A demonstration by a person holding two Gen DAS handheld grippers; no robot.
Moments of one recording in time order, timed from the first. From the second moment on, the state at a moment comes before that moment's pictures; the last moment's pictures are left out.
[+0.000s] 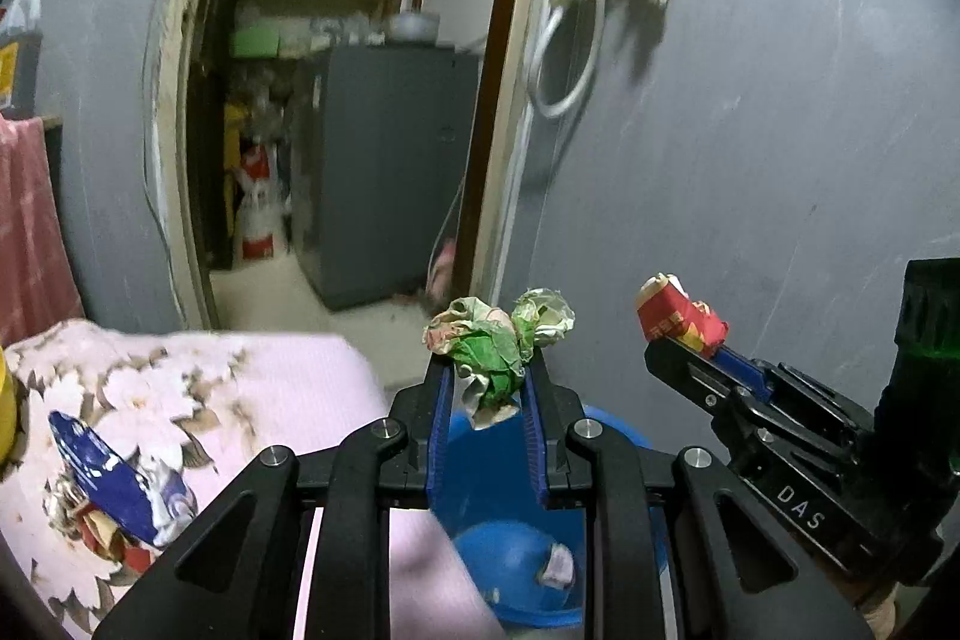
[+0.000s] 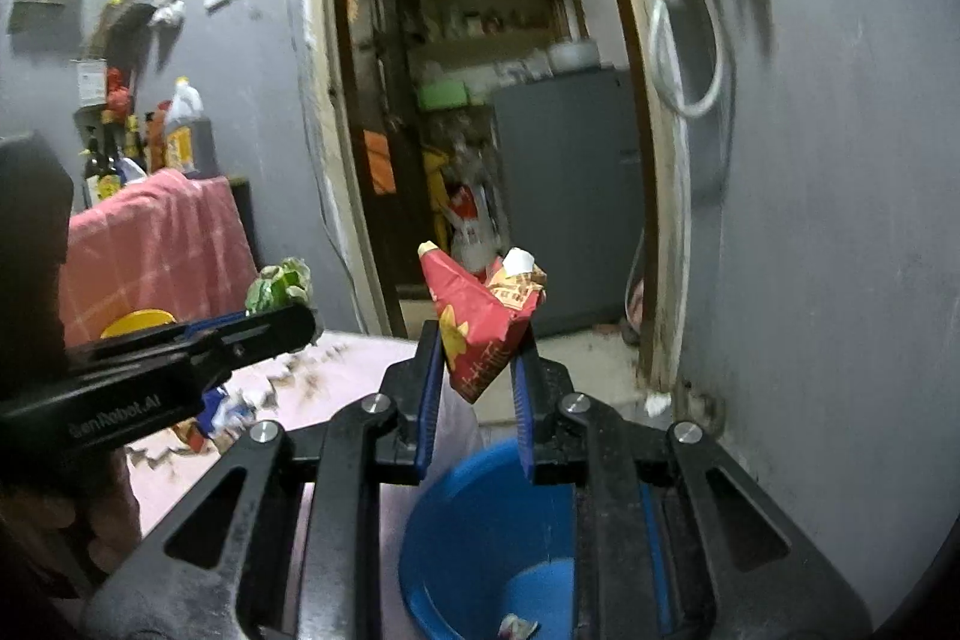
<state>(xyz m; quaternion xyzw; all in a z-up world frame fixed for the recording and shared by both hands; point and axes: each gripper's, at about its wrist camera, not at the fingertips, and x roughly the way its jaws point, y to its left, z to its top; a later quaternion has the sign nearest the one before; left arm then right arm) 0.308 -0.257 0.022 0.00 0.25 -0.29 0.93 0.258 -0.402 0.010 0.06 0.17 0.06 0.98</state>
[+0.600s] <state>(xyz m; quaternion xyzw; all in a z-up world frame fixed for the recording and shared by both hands) 0.345 -0.282 -0.048 0.02 0.38 -0.27 0.88 0.289 -0.428 -0.058 0.11 0.28 0.04 0.95</state>
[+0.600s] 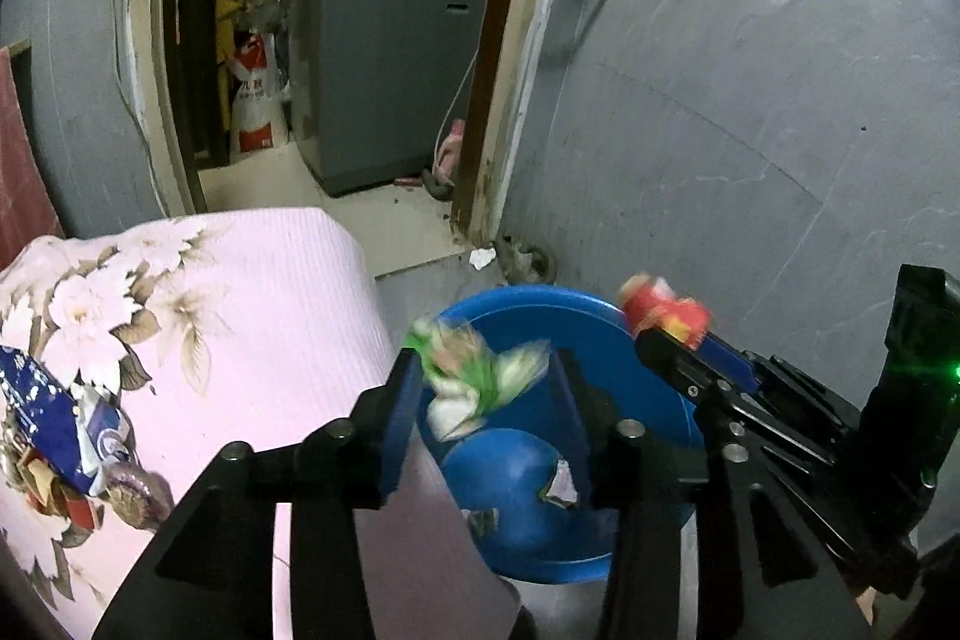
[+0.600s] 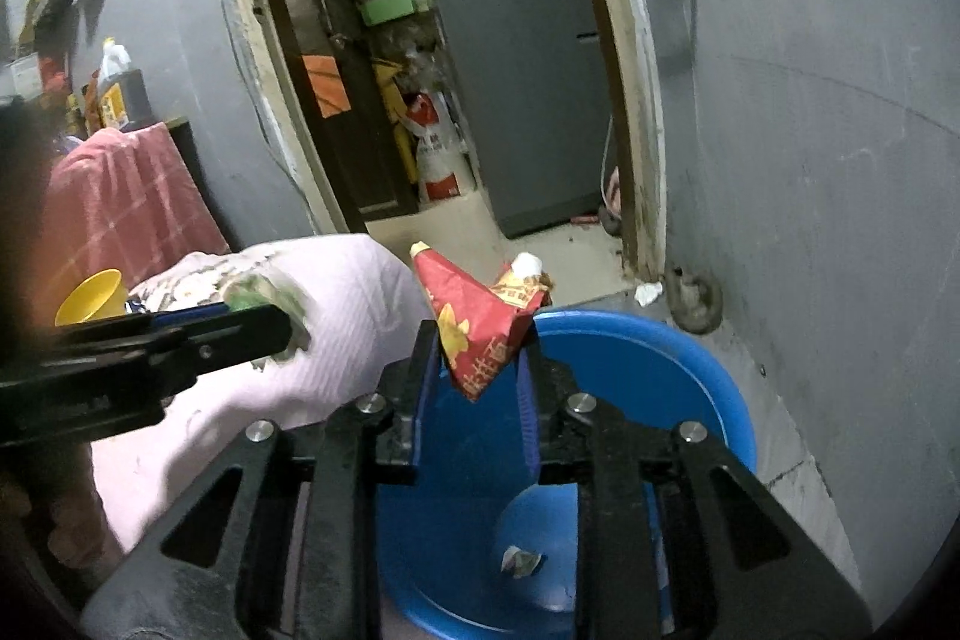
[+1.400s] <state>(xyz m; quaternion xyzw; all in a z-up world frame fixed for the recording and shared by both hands) 0.330 -0.234 -0.005 -0.02 0.34 -0.25 0.91 0.274 -0.413 -0.012 0.11 0.24 0.03 0.96</state>
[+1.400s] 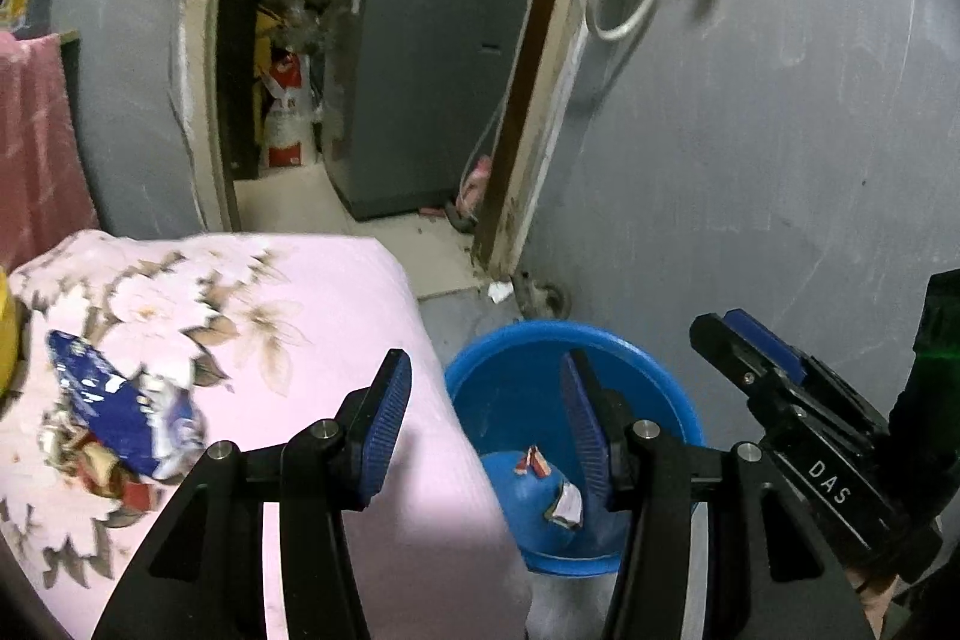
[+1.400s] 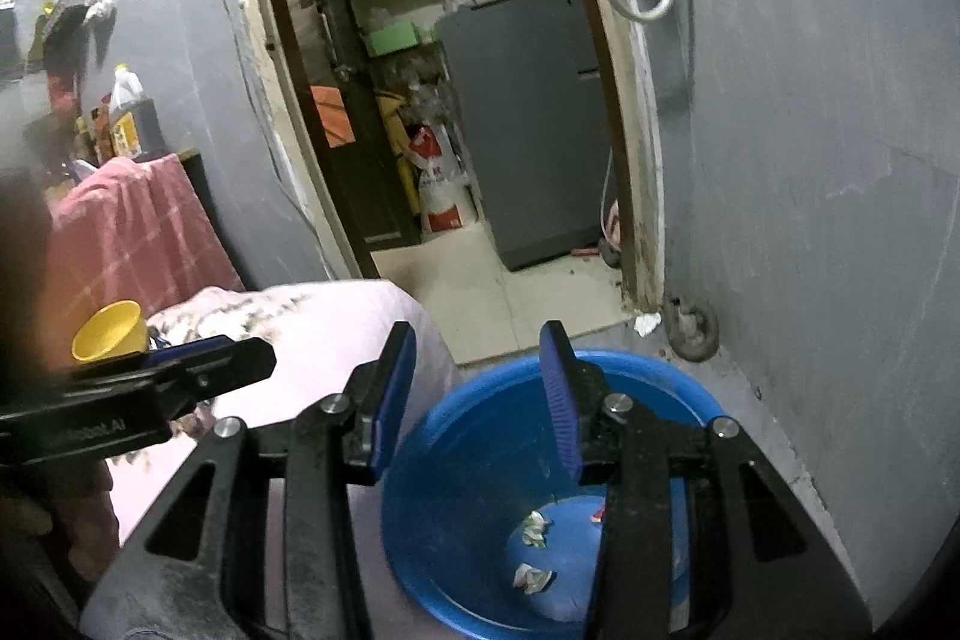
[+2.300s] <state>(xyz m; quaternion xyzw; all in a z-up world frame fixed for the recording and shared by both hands) 0.225 -0.026 0.064 -0.09 0.12 -0.06 0.99 0.225 -0.245 0.074 0.05 0.07 0.11 0.99</state>
